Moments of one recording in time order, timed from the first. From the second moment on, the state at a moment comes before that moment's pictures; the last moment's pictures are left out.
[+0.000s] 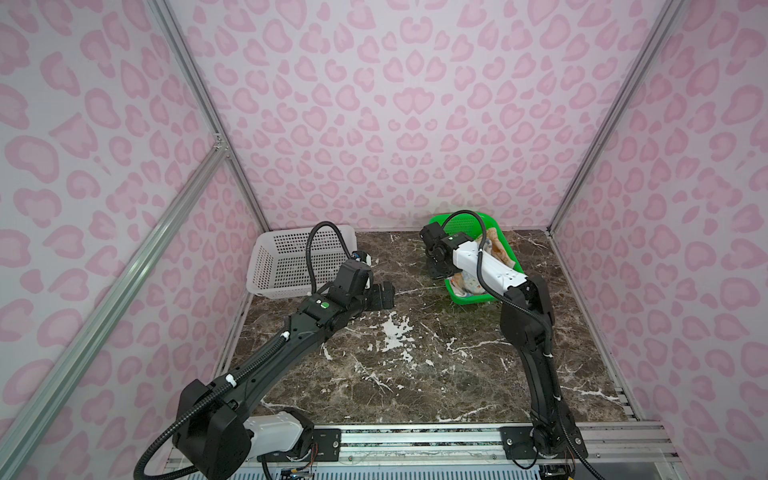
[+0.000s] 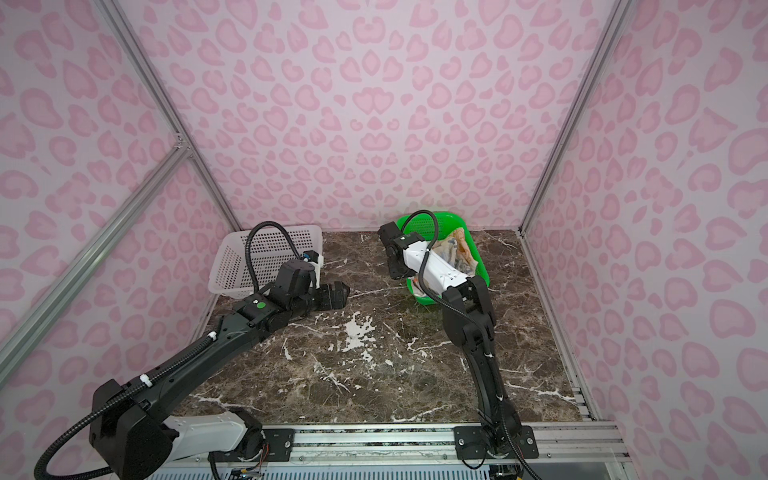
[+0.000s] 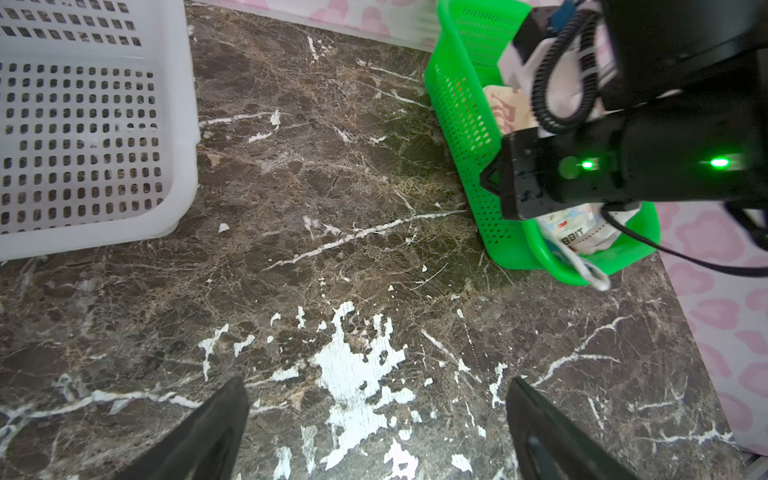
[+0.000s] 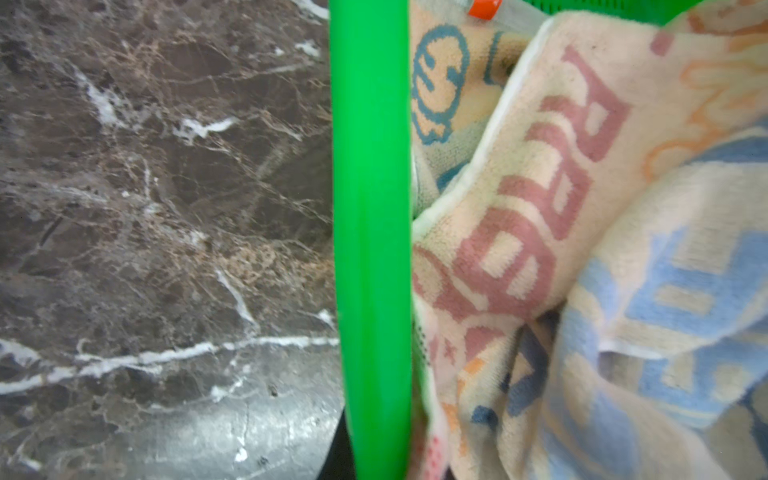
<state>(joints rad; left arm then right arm) -0.58 1.29 1.05 -0.48 -0.06 -0.52 0.50 2.22 1.98 -1.00 0.31 0.32</state>
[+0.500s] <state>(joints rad) -0.67 1.44 1.19 -0.48 -0.06 -0.52 0.31 1.94 1.50 -0.87 0.51 0.24</state>
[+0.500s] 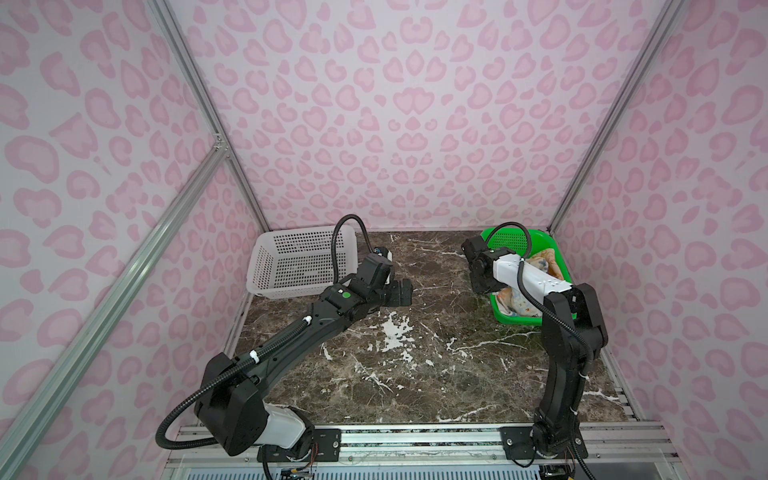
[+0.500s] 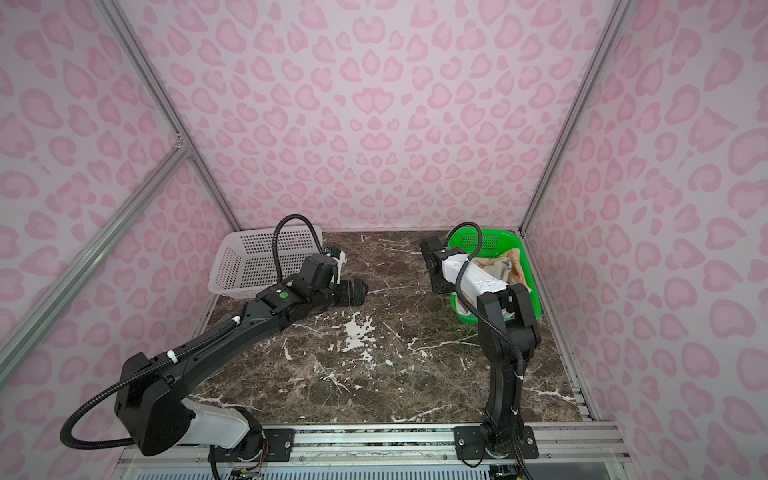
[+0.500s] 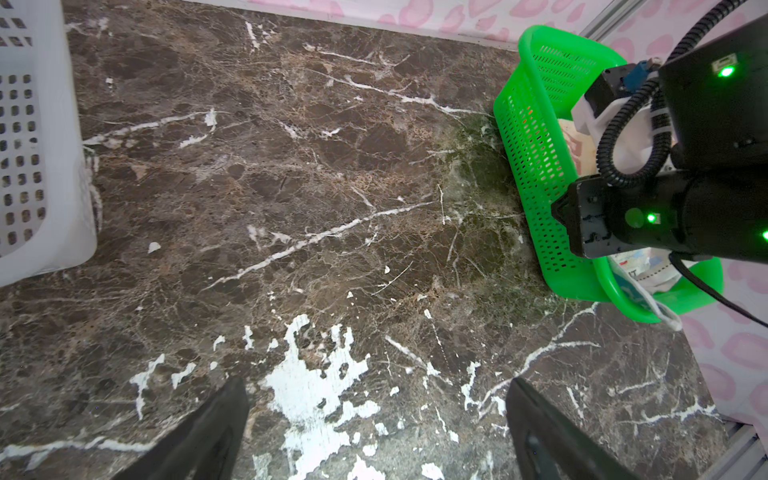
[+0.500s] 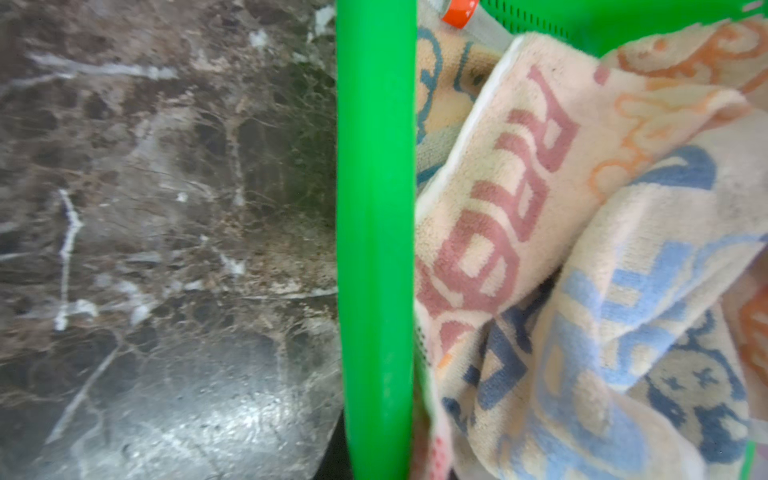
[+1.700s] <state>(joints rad) -0.77 1.62 1.43 -0.48 -0.03 -0.46 -0.09 1.62 1.35 -0.80 0.19 0.33</state>
